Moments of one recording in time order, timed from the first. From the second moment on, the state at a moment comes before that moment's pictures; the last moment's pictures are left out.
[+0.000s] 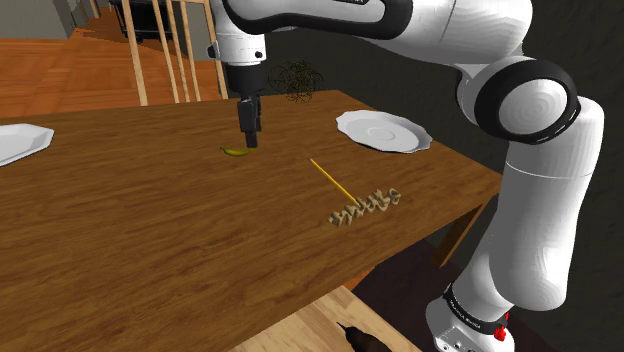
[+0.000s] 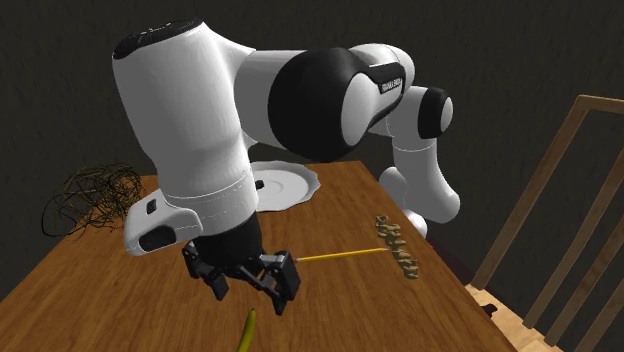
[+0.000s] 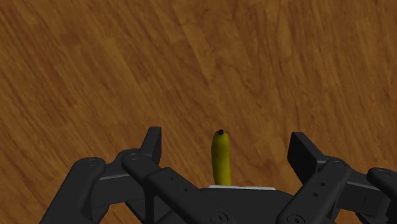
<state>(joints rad) 0.25 0.31 0.29 -1.25 -0.06 1.43 -0.37</state>
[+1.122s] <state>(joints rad) 0.24 0.28 0.29 -1.37 -0.06 1.52 -0.38</state>
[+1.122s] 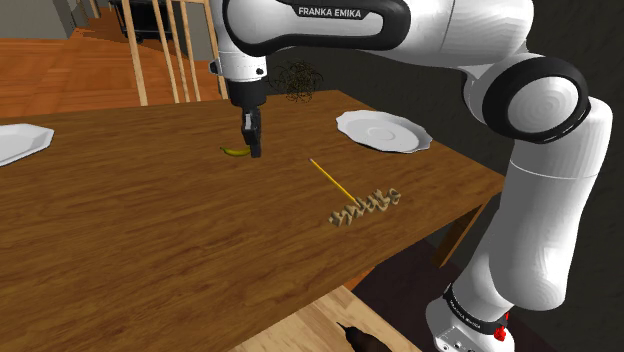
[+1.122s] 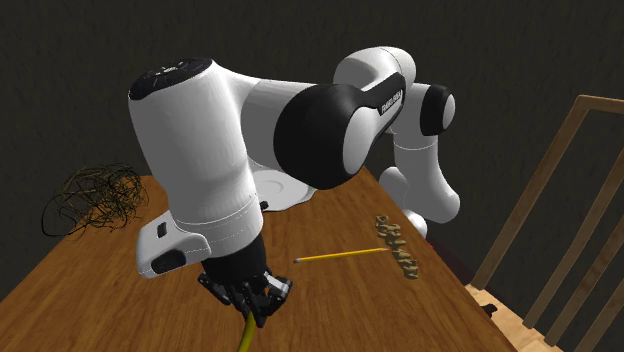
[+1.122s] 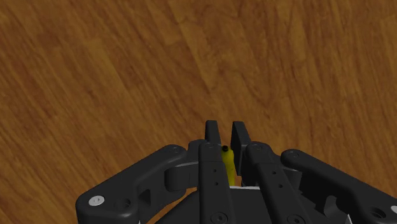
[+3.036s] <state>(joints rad) 0.18 0.19 0.26 -1.25 -0.04 1.31 -0.47</state>
